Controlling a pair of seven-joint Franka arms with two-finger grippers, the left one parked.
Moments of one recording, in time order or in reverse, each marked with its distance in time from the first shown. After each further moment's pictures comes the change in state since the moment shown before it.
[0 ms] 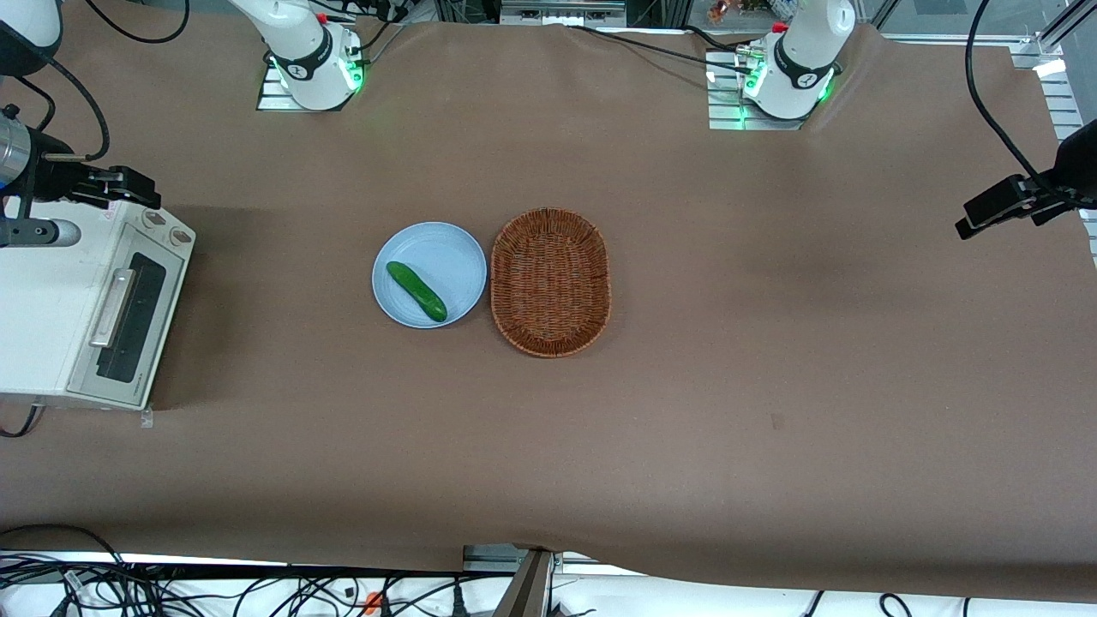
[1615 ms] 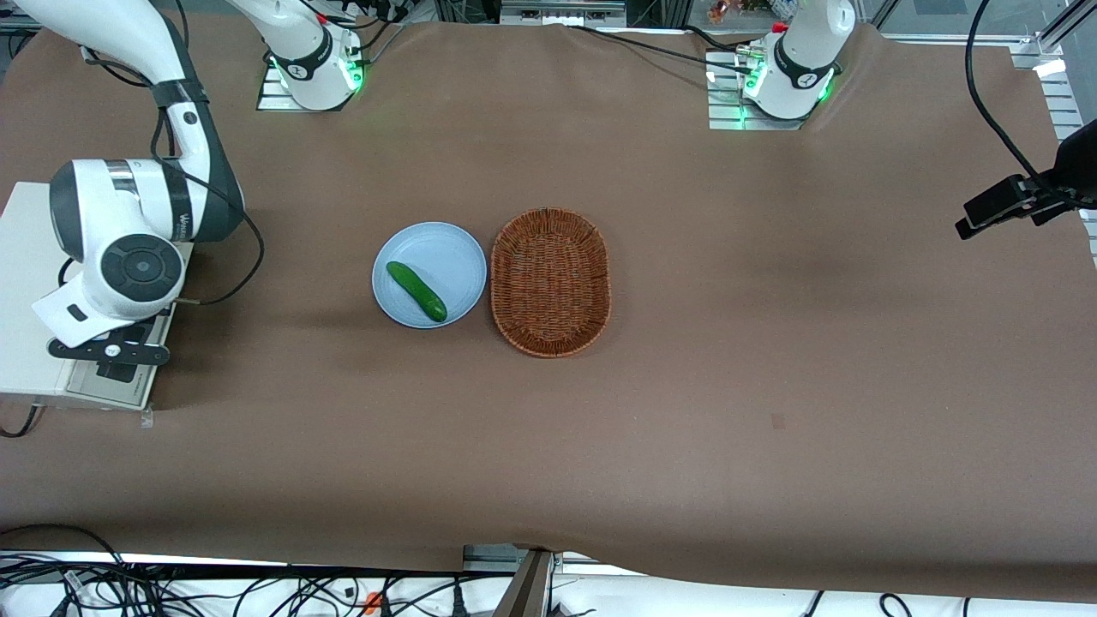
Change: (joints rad) arm 0.101 0.317 -0.002 -0.128 -0.801 0.371 0.463
